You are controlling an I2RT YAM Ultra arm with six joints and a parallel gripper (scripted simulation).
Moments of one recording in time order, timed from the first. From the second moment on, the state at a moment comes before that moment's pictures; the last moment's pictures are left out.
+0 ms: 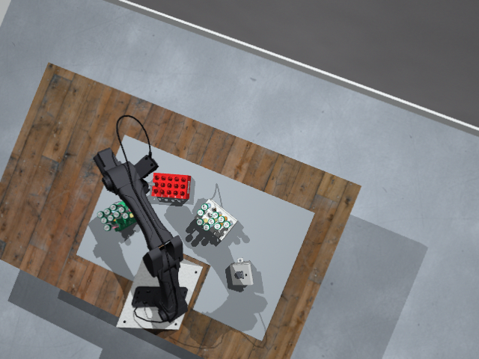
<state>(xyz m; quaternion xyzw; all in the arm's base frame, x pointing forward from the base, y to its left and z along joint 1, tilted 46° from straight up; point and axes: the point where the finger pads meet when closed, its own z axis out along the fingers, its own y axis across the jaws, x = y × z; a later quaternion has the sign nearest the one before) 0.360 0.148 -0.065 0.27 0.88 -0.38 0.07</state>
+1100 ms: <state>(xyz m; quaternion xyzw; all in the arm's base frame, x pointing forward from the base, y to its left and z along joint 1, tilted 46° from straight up) 0.362 0.148 -0.062 0.27 0.88 -0.38 0.07</state>
